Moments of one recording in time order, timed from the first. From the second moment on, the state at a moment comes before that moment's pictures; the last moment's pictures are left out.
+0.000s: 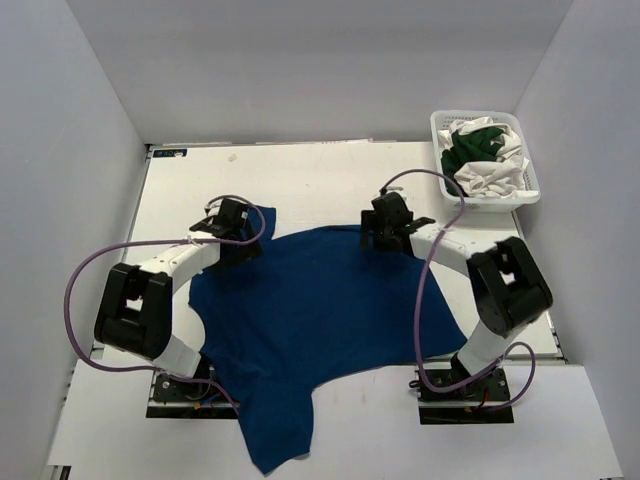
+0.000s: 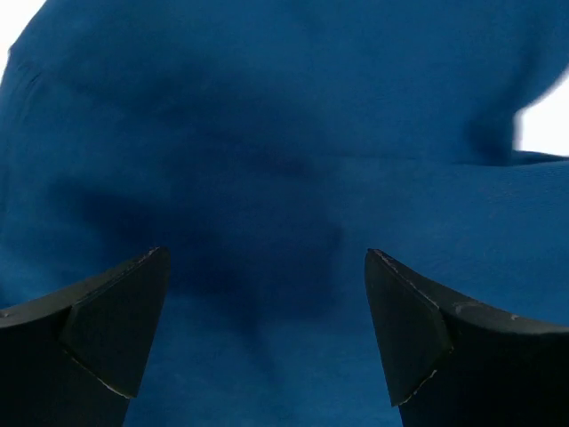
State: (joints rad) left arm -0.30 1.52 0.90 -0.48 -0.27 -0.63; right arm 0.54 1.66 0.98 -0.22 0.23 0.41
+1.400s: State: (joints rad) left arm -0.29 1.74 1.04 -0.56 -0.41 -0.76; right arm 0.46 1.78 1.03 -0.20 0.12 0.40
